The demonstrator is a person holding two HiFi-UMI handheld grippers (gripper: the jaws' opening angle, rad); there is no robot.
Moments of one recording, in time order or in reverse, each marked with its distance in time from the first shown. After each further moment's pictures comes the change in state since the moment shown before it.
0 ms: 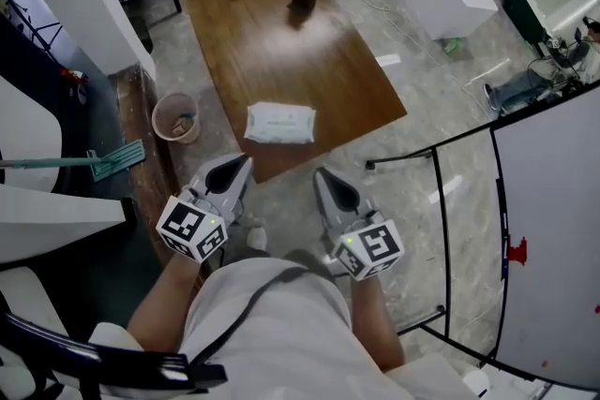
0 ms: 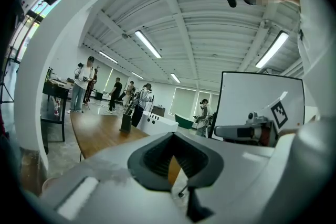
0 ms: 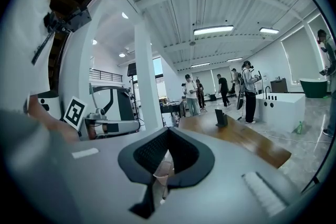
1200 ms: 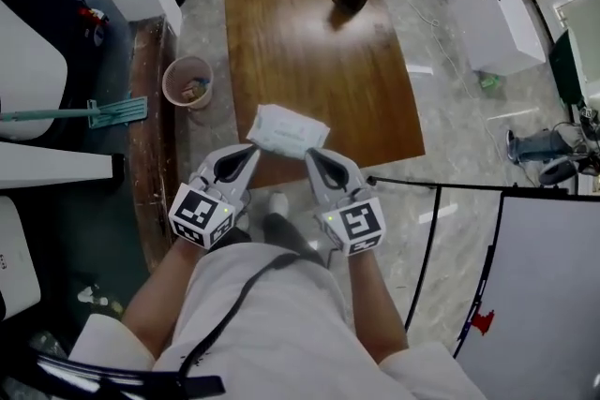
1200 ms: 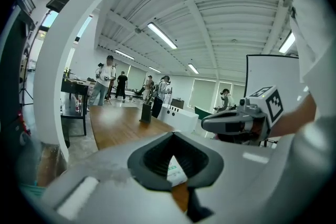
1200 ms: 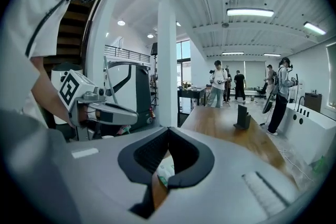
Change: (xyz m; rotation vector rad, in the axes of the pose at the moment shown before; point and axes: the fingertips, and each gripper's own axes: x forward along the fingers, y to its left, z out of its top) left arm 0.068 0.064 -0.047 -0.013 0.079 0.222; right arm 0.120 -0.062 -0.043 -0.260 0.217 0.262
